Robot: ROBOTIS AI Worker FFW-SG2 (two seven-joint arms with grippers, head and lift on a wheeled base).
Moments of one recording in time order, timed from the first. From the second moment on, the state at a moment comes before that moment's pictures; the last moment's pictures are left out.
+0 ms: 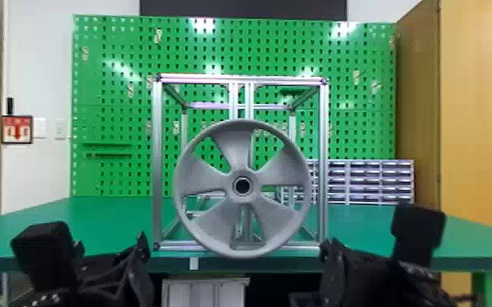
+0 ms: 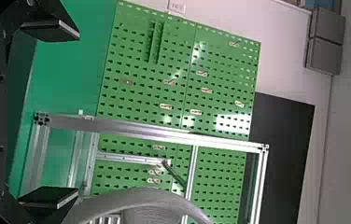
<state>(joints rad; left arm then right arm) -0.38 0.29 -0.18 -1.93 0.44 0.27 0.38 -0.45 -0.06 0.09 -2.07 -0.44 0.76 -0.48</state>
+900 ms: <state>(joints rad) -0.12 0.29 0.00 -1.96 0.26 0.28 0.17 -0.10 -0.11 0.00 -2.12 -0.25 0.61 -0.25</state>
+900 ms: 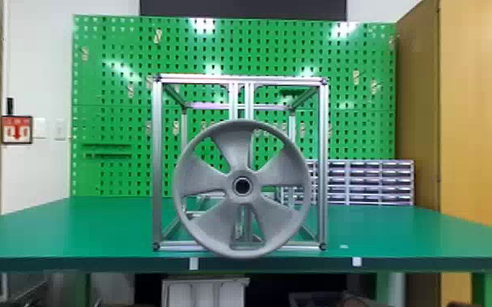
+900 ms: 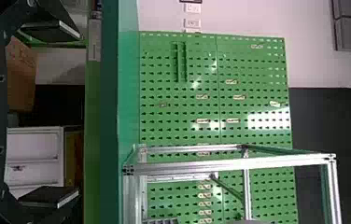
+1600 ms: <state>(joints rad) -0.07 0.24 0.05 -1.89 0.22 0.20 0.03 0.01 -0.04 -0.05 -2.05 -0.20 0.40 -0.19</state>
